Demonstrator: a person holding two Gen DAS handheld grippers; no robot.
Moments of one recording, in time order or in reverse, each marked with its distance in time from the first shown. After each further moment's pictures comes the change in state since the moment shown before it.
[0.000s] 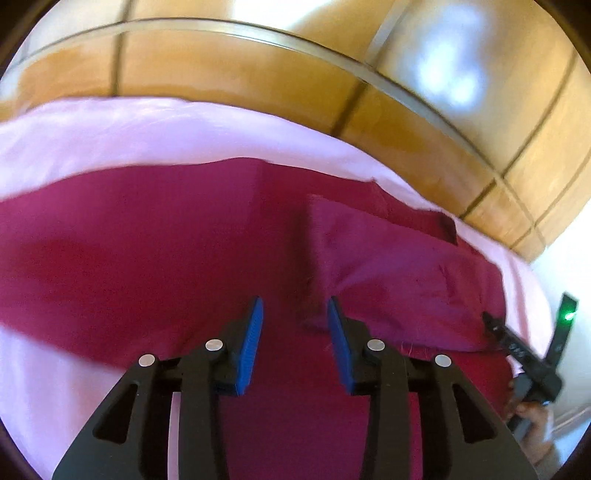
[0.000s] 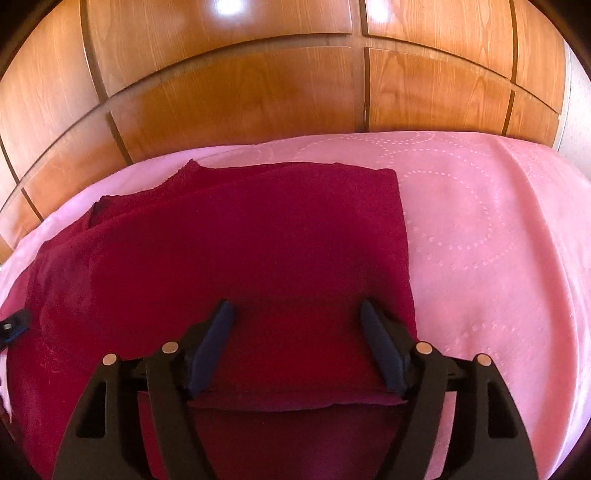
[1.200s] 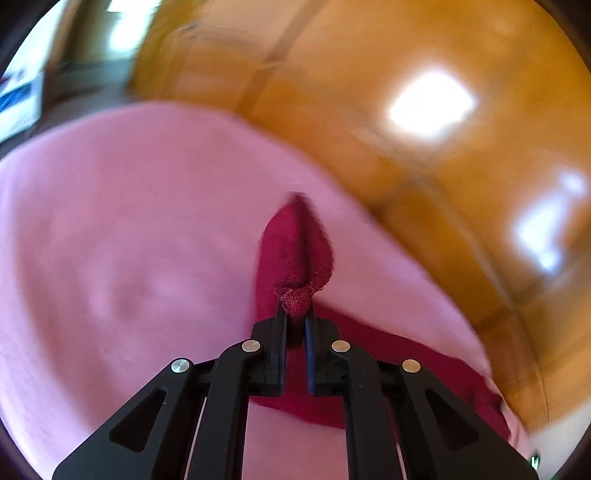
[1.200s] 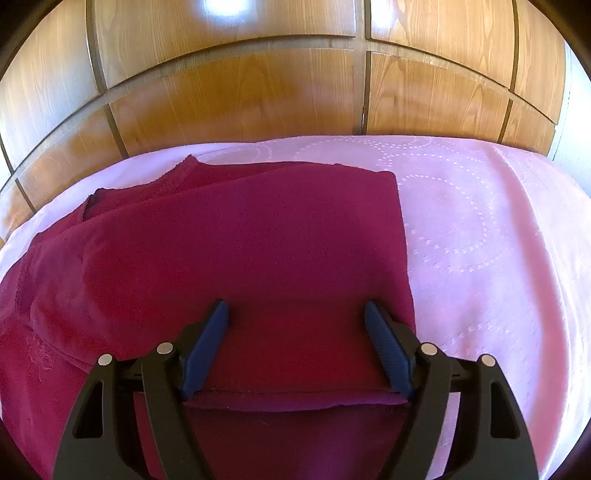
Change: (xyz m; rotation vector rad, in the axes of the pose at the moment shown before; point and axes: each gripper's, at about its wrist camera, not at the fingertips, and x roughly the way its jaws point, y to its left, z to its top) left arm -0.179 0.241 0.030 -0.415 -0.347 0.207; right arm 0.001 0.005 0.002 -0.035 -0.003 -0.041
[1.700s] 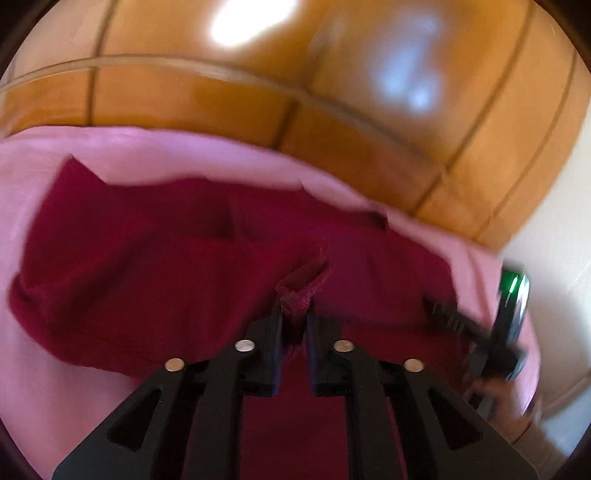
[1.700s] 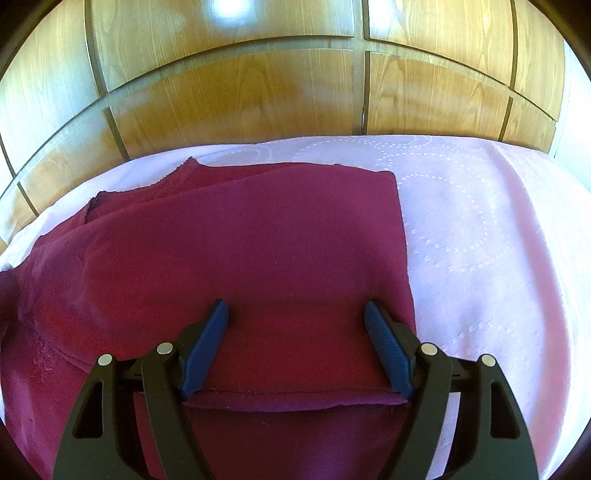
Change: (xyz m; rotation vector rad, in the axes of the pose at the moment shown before) left arm 0.036 -0.248 -0.220 0.527 0.314 -0.335; right arm 0.001 -0.004 -0.001 0.014 -0.004 0.019
